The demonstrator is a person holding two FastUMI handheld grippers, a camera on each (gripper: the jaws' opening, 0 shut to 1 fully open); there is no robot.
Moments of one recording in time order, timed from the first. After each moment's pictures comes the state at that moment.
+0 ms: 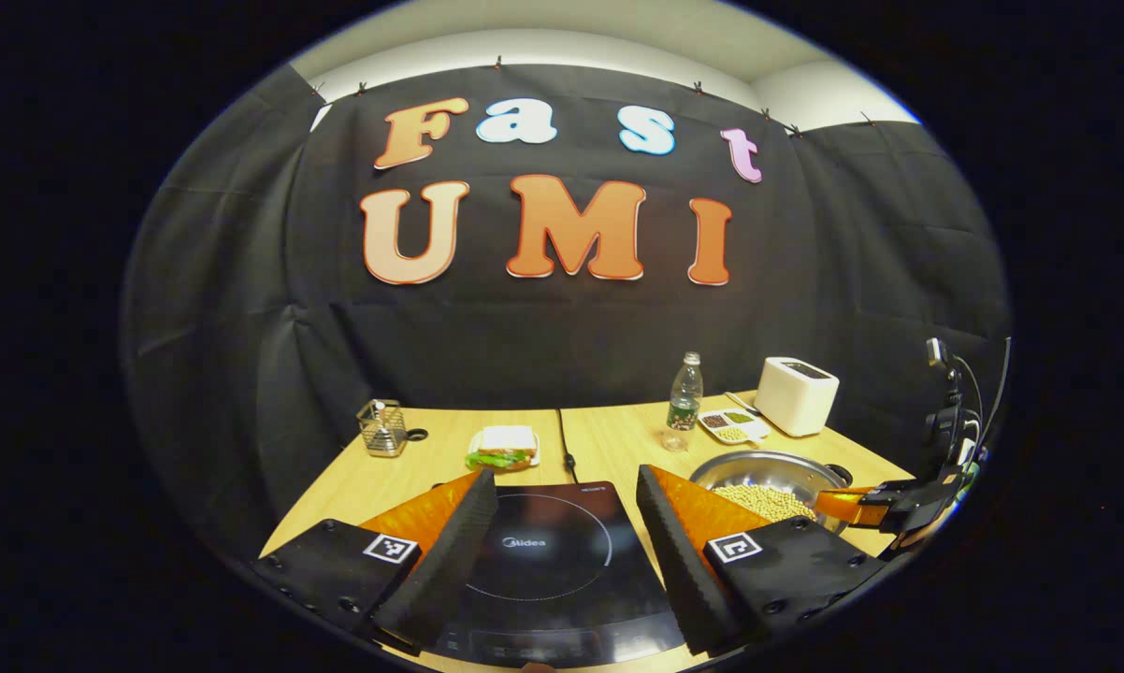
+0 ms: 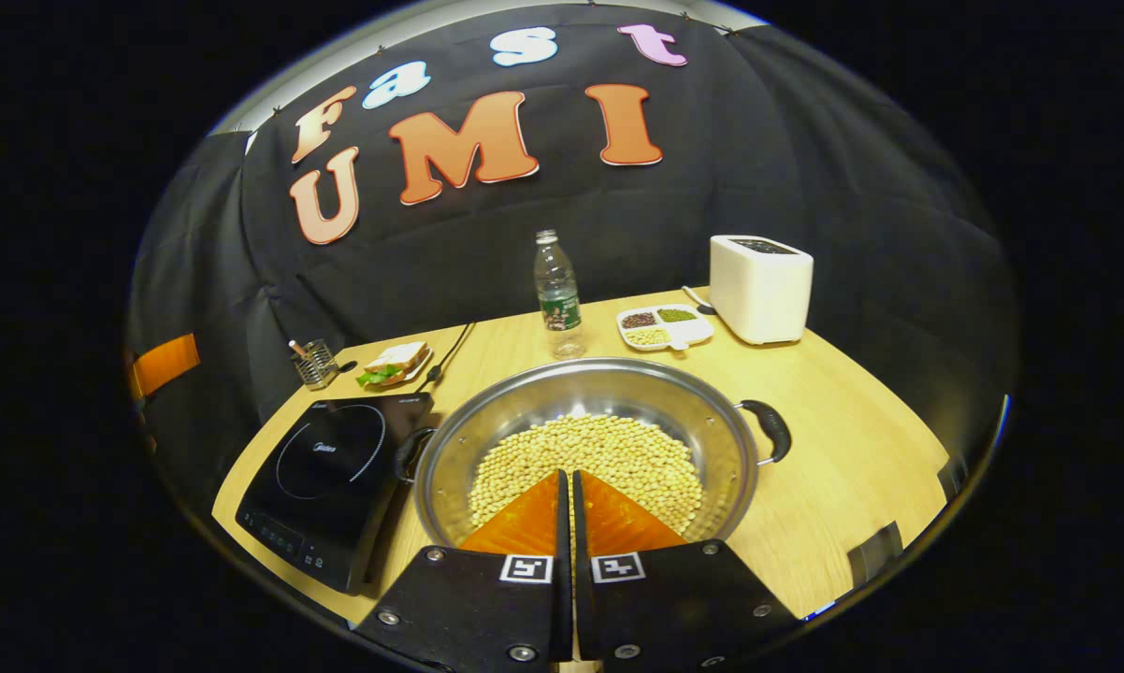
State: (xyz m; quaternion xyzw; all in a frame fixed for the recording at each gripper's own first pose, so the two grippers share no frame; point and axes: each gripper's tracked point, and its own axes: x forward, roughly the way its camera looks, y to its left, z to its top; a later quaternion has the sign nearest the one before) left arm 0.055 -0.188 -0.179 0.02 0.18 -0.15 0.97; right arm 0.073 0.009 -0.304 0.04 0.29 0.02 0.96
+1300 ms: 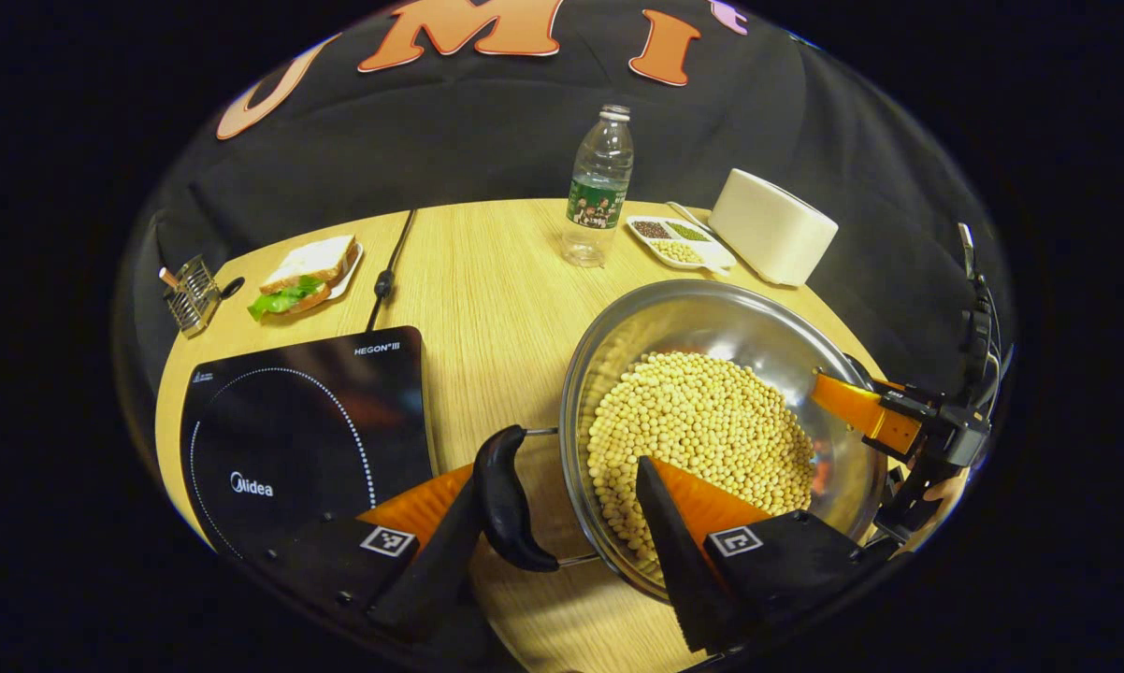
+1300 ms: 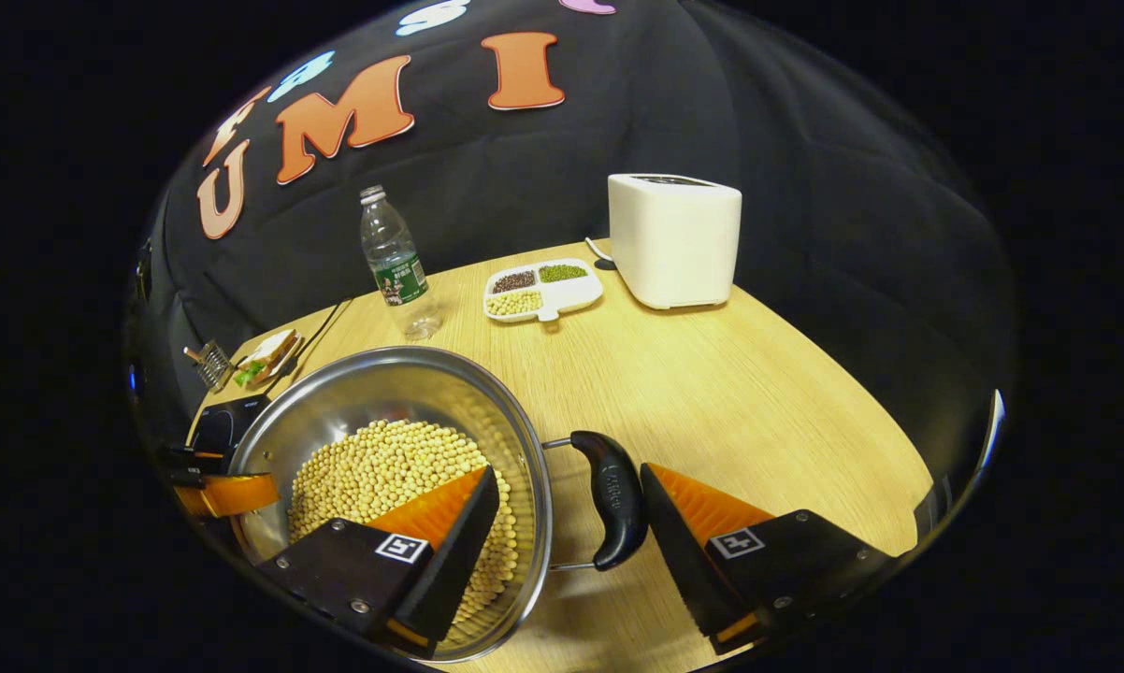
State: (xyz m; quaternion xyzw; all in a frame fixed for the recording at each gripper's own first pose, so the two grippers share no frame) left arm 0.081 -0.346 -0.398 0.05 0.47 -0.23 0.85; right arm 0.148 -0.123 -0.381 0.04 0.37 -0.07 0.93
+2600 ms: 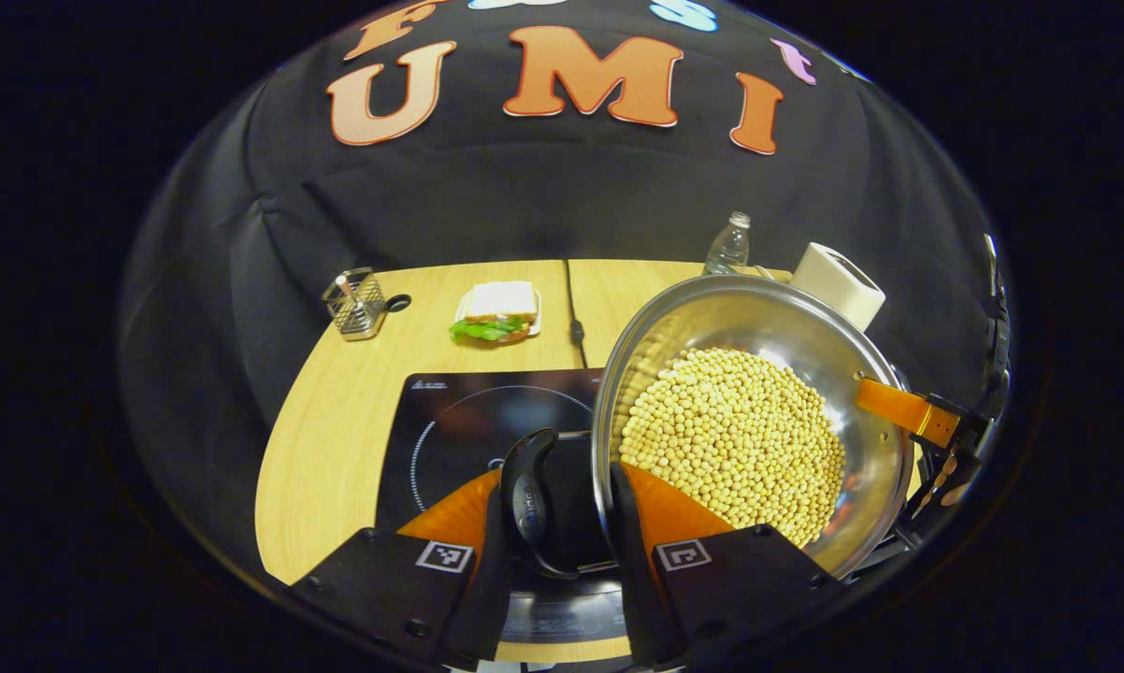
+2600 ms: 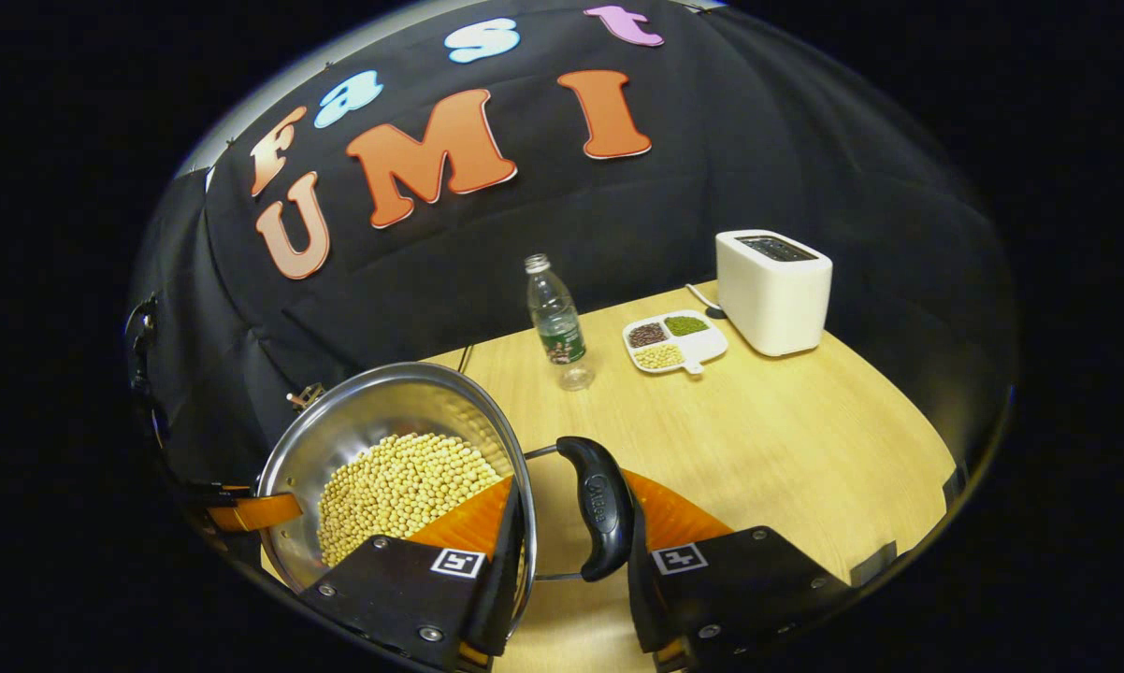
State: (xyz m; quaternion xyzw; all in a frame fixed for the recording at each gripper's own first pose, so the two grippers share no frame) left arm 0.083 -0.163 -0.270 0.03 0.44 -0.11 0.89; right arm 0.133 0.054 -0.260 0.09 0.32 0.02 0.94
